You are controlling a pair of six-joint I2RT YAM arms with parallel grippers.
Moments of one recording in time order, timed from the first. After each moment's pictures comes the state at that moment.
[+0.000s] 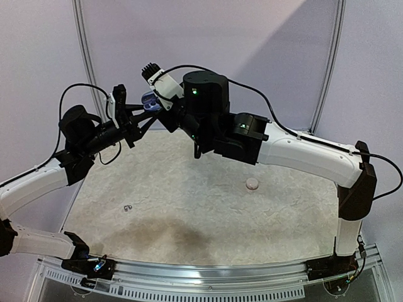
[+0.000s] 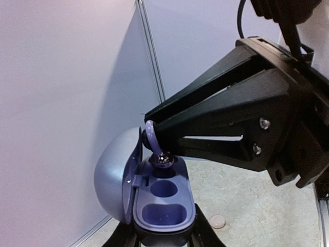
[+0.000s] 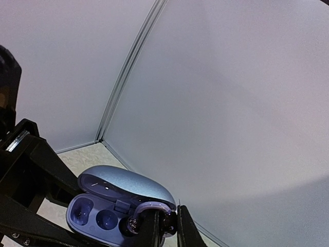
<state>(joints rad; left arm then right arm) -0.52 1.12 0.83 0.50 0.50 0.10 1.22 1.99 2.05 -0.04 0.66 -0.44</state>
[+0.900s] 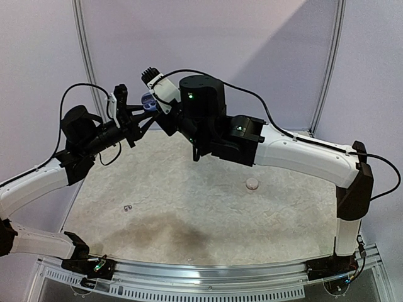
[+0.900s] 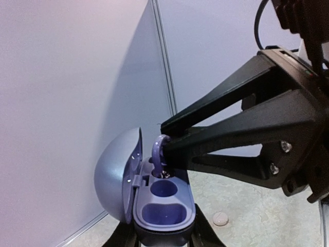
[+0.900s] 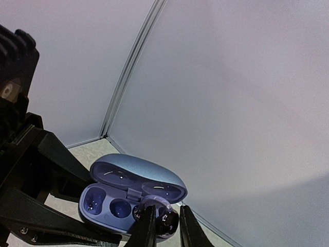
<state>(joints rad) -0.52 1.12 0.83 0.48 0.46 0.08 1.22 2.00 2.05 -0.05 0.64 -0.40</state>
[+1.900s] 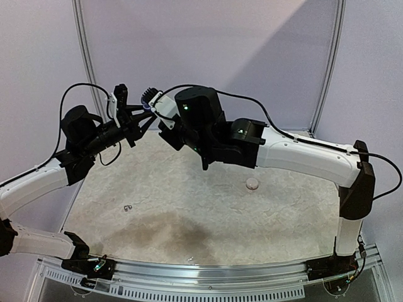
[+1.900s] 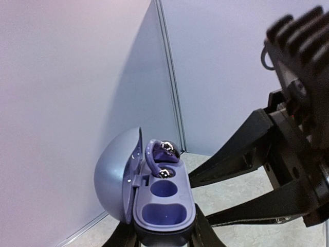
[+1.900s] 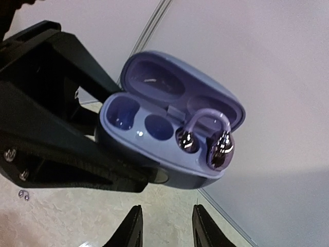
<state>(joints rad) -0.52 1.12 0.83 0.47 0.42 0.08 1.21 1.98 1.99 -0.21 0.62 -0.38</state>
